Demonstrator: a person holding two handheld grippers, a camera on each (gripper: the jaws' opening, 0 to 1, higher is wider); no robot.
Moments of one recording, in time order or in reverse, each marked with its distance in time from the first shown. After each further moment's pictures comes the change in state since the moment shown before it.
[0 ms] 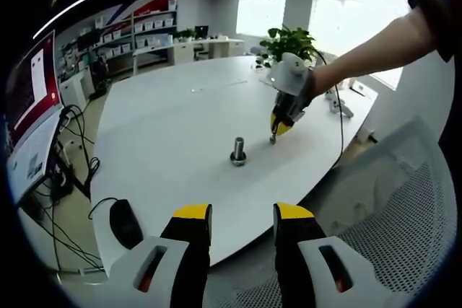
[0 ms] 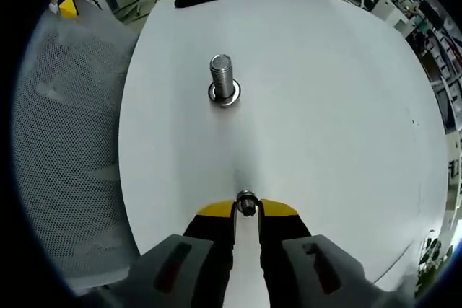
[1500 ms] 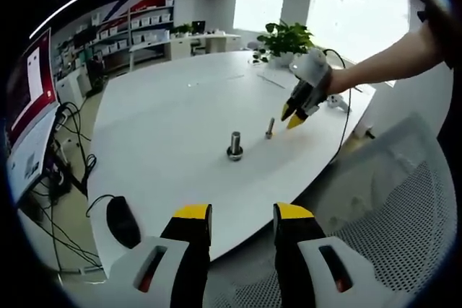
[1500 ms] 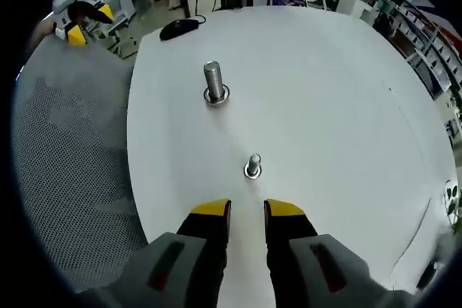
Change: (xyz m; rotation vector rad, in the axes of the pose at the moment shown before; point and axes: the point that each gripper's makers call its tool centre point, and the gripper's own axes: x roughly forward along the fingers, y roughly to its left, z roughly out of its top) left arm 0.003 -0.003 -0.006 0.006 0.038 -0.020; right arm -0.030 0.012 -0.035 0.214 -0.198 -0.051
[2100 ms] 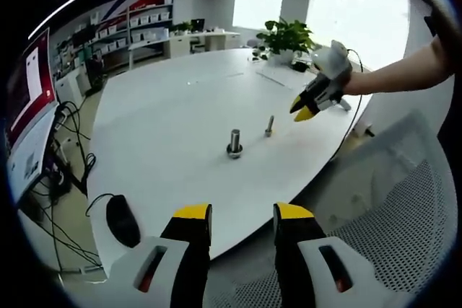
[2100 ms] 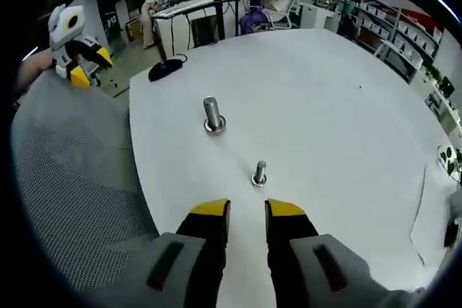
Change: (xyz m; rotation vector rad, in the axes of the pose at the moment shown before) left arm 0.000 0.000 -0.001 0.000 0.008 0.001; right arm -0.029 0.021 0.018 0.174 -0.196 -0.086
